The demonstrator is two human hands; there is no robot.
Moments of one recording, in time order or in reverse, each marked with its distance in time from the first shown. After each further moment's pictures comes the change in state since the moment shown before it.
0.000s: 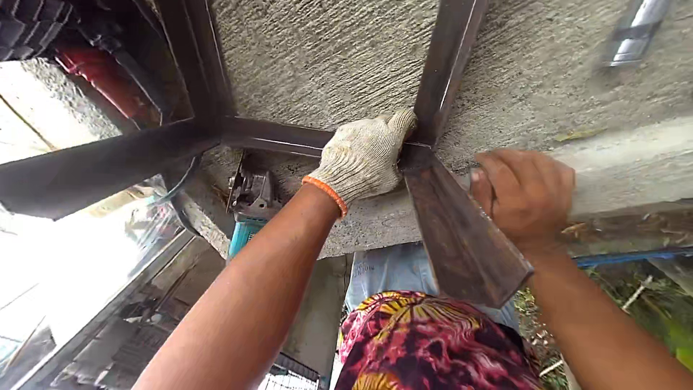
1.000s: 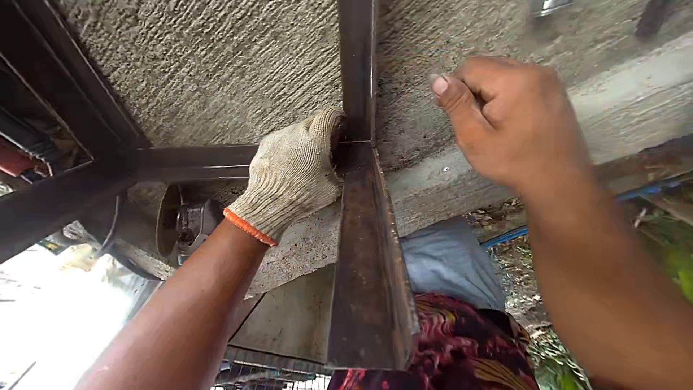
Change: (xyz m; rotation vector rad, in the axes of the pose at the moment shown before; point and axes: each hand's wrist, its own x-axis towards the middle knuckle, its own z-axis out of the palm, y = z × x) left_hand -0.002 0.004 0.004 0.032 0.083 -0.003; right_hand 0.082 0.018 -0.033 0.385 -0.298 0.275
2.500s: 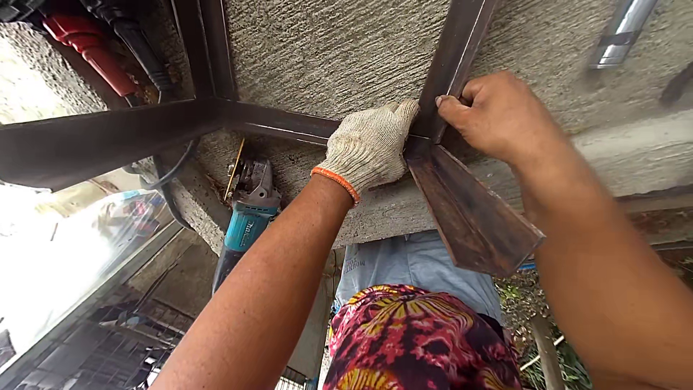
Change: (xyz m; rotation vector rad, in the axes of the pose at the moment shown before) left_hand 0.001 -0.001 -0.001 -0.020 -0.096 -0.066; right_hand 0.043 -0.061 0.023 -0.102 -0.377 0.203
